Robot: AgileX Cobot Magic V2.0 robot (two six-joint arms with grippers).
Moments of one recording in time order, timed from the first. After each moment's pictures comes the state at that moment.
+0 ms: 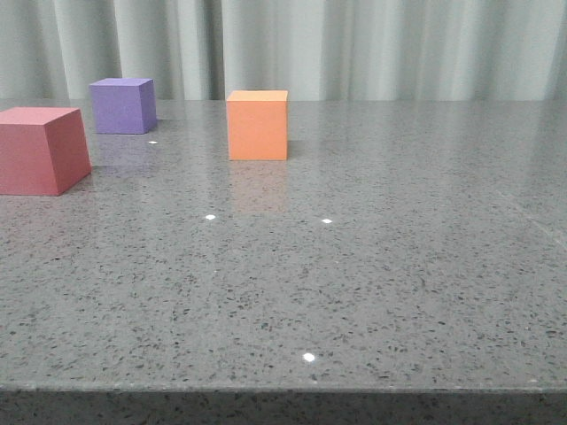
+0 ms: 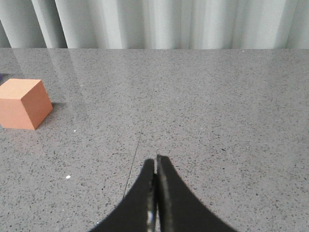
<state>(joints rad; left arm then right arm) -0.08 0.00 0.00 0.02 -0.04 -0.02 0.23 0.56 -0.41 -0.42 0.16 0.51</state>
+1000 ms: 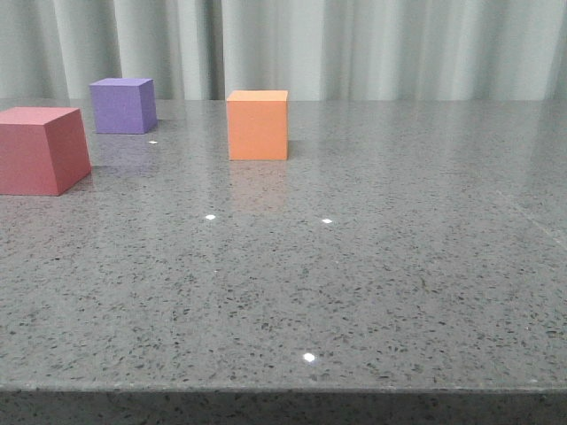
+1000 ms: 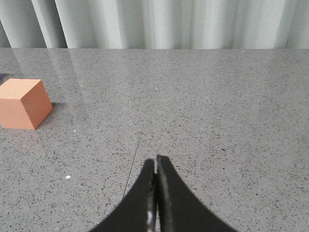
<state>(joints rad) -0.08 0.63 -0.94 0.01 0.89 -0.02 0.23 0.56 -0.41 -0.42 0.16 0.51</state>
